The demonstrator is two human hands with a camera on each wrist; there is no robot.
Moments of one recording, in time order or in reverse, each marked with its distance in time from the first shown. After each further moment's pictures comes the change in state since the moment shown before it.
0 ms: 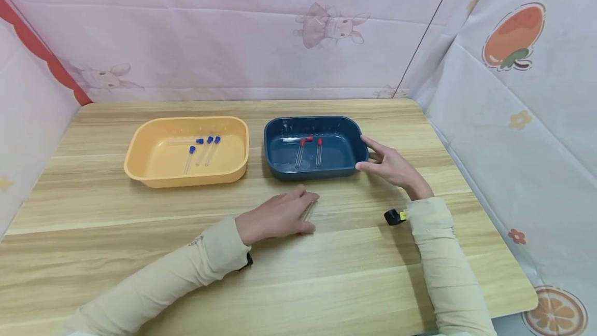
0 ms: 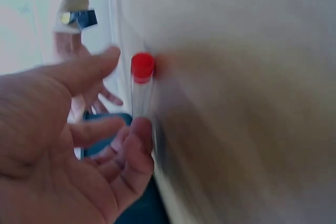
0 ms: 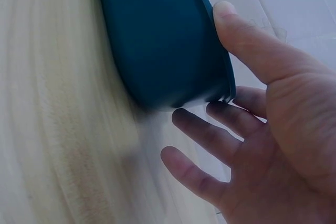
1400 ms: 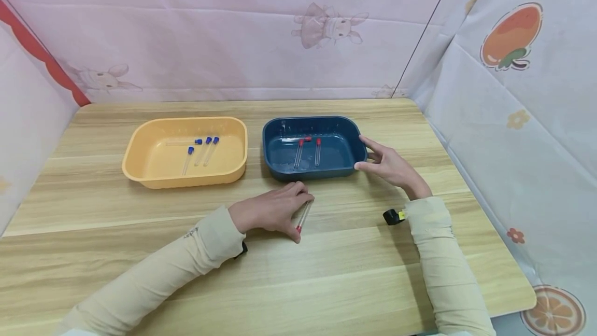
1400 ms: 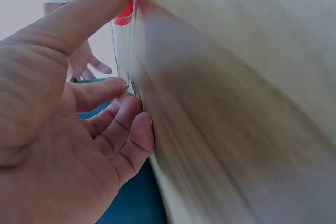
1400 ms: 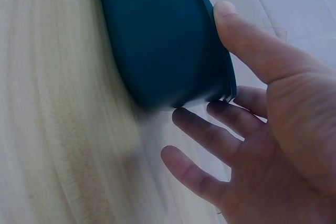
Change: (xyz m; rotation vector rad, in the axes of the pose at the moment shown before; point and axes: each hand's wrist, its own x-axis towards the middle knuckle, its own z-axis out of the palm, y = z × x) left_hand 0.004 -0.022 -0.010 0.138 -0.084 0.172; right_hand -0.001 0.000 0.001 -0.002 0.000 0.000
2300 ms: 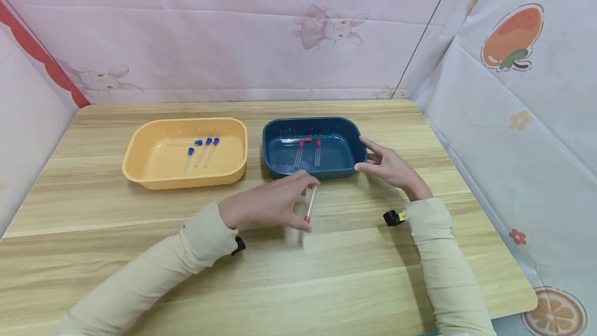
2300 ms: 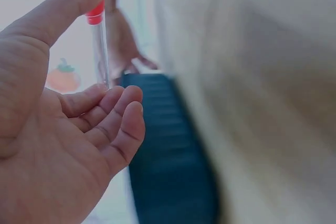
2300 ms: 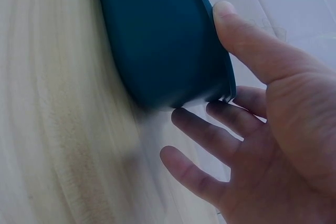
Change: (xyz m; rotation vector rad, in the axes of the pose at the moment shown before) left_hand -0.009 0.010 -0.034 -0.226 0.123 0.042; right_hand 0.000 -0.001 -0.001 -0.014 0.008 -0.005
